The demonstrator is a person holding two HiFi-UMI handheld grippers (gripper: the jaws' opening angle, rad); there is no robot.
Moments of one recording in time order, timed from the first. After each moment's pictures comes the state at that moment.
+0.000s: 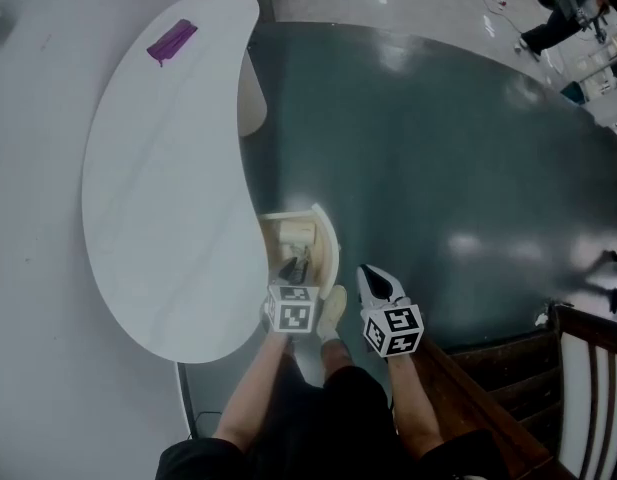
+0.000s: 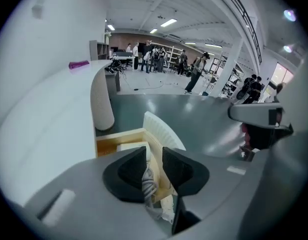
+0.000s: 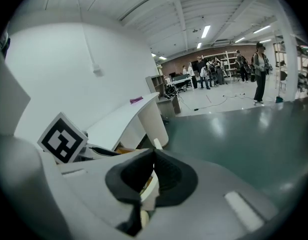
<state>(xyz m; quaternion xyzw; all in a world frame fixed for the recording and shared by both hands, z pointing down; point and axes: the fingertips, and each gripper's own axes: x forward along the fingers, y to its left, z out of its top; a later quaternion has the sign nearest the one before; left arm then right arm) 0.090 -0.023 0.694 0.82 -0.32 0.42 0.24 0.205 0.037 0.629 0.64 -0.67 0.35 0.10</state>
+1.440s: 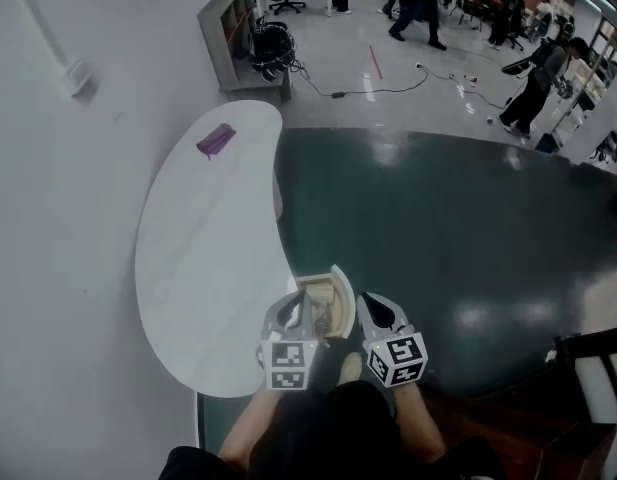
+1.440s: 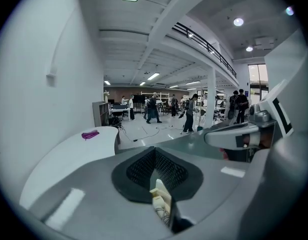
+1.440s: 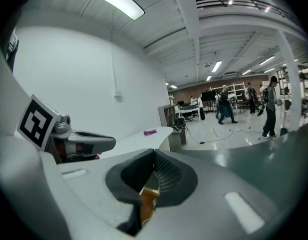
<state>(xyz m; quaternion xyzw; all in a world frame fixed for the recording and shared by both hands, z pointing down) 0.028 -0.042 0.402 0.92 -0.34 0.20 0.06 0.132 0.022 0.410 0.68 -0.71 0.19 0.05</state>
